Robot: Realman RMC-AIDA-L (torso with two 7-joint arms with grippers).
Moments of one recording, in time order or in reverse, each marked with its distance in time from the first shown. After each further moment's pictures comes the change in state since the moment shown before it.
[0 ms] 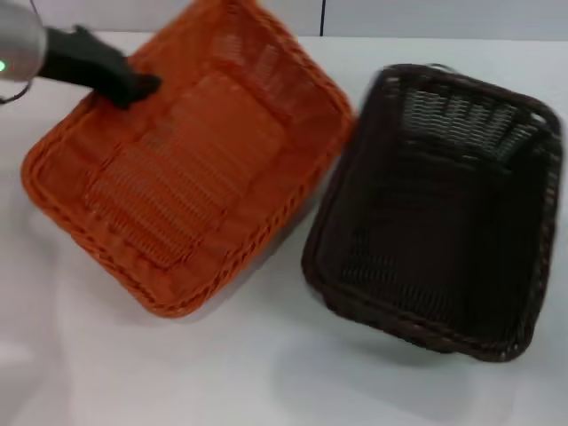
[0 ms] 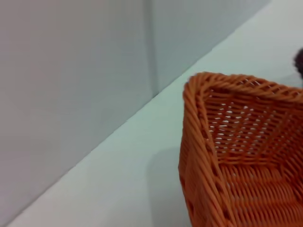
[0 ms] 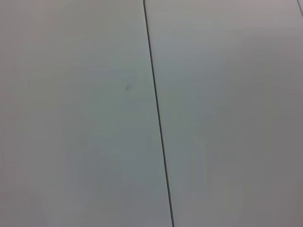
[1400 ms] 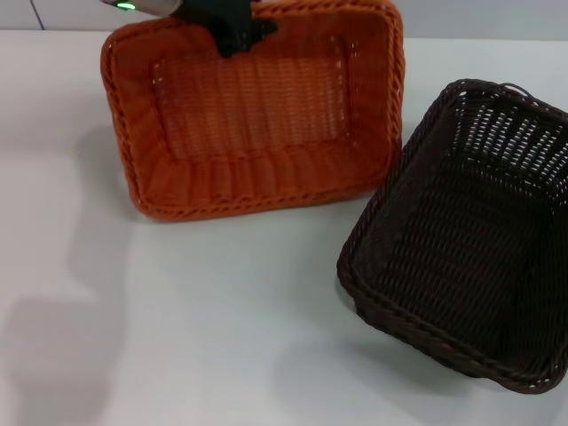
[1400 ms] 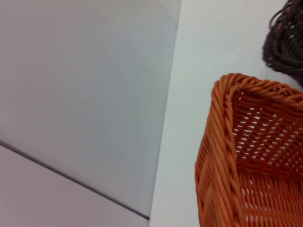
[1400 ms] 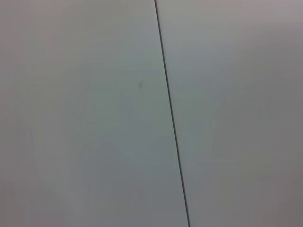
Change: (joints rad) left arm -0.293 -0.017 0.024 -0.321 -0.023 0.203 0.581; right arm 0.008 0.001 -0.027 -0.002 0.000 -0.006 0.000
